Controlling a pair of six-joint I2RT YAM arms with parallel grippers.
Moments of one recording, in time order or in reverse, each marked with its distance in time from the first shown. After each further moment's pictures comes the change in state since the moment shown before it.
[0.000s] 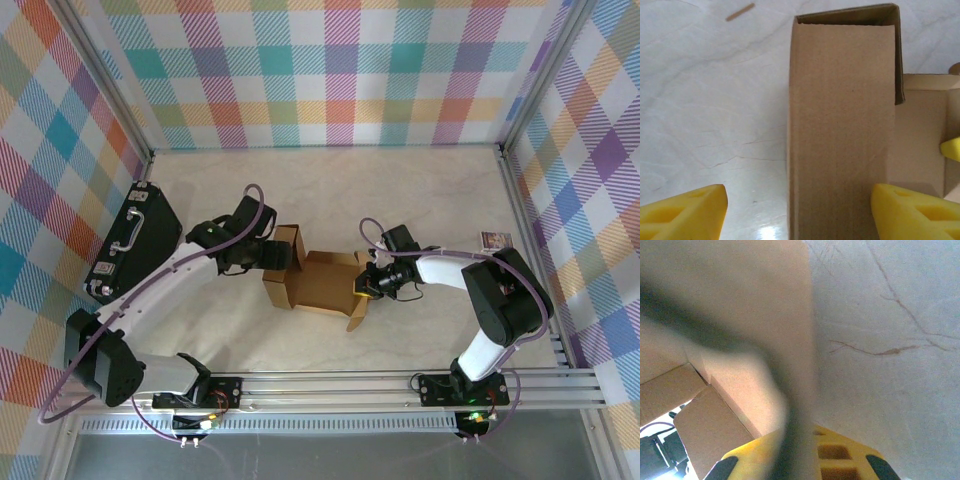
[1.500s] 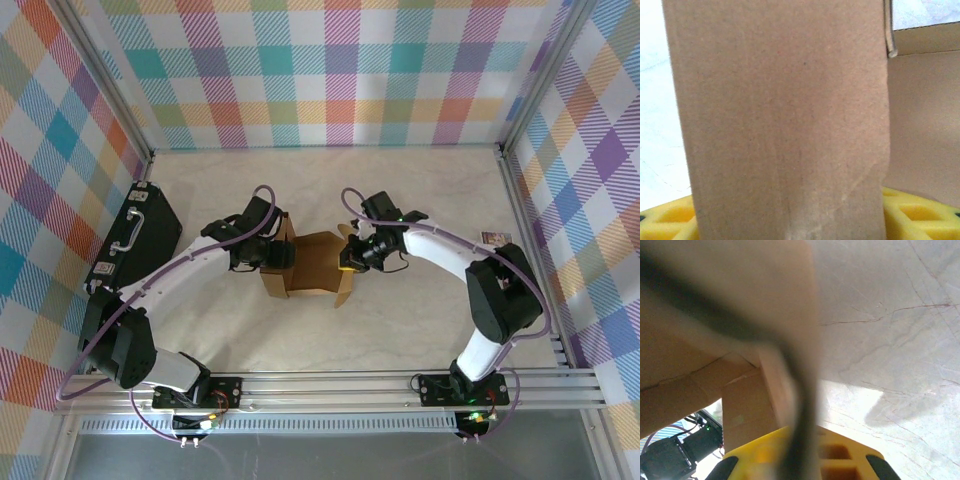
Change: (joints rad) left arm 0.014 0.100 -0.039 0.111 0.047 -0.006; right arm 0.080 0.042 0.391 -0.339 0.090 -0.031
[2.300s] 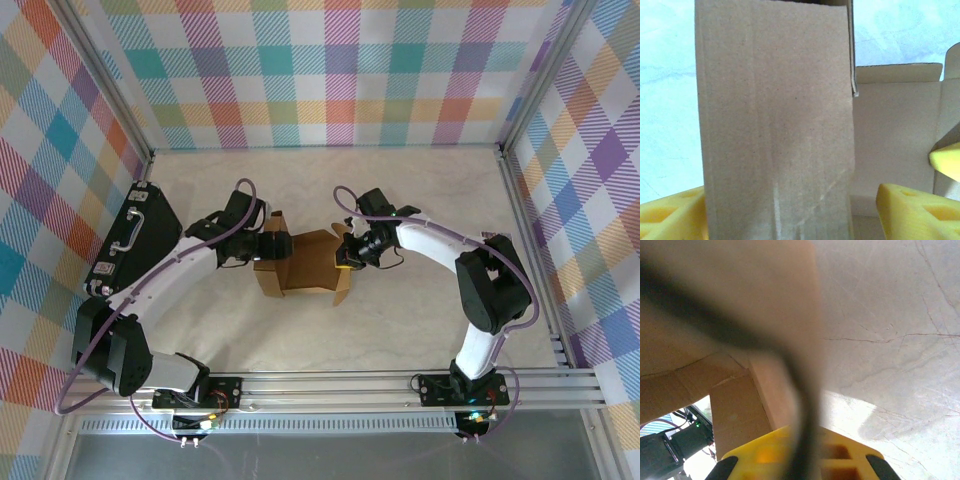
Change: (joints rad) left arm 0.115 -0.050 -0.021 0.068 0.111 -0.021; right arm 0.001 0.071 0.068 -0.027 -0.011 -0.092
